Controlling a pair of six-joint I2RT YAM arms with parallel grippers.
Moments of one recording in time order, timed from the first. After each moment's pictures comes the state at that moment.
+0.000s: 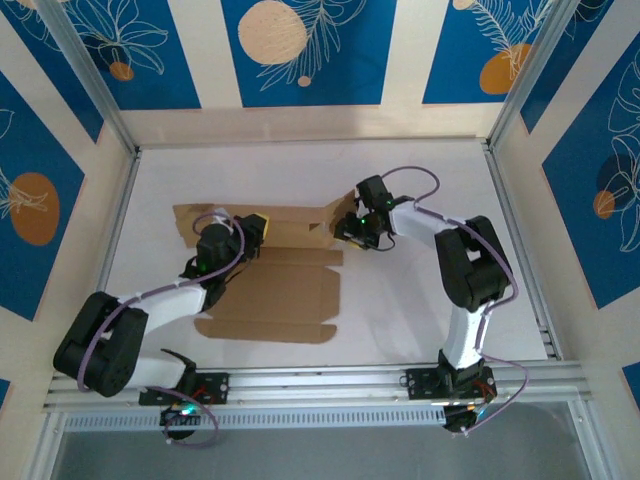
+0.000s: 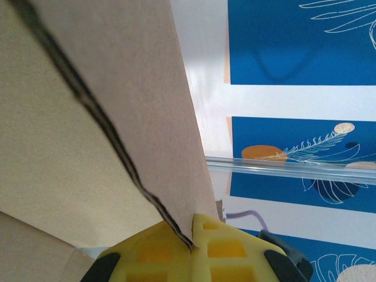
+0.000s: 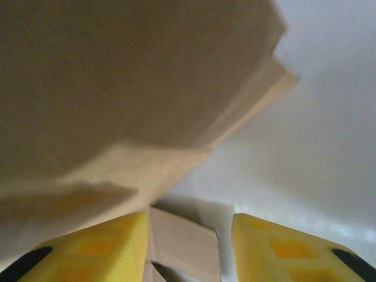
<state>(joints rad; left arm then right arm) -0.44 1.34 0.48 0.66 0.09 -1.51 0.41 1.90 1.25 -0.47 -0.36 0.66</state>
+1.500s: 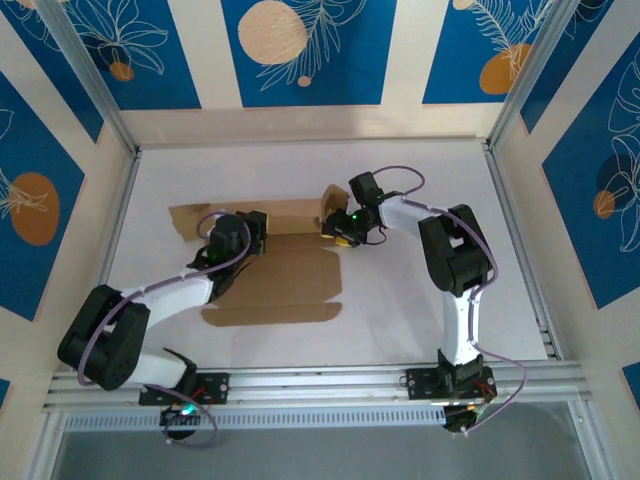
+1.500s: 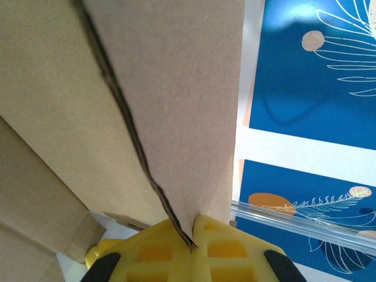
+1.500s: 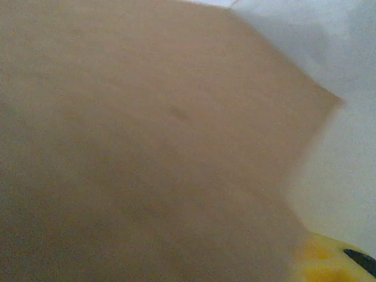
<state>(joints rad) -0.50 1.38 0.59 0.47 -0.11 -1.68 0.42 2.03 1.34 -0.43 -0.52 0.67</state>
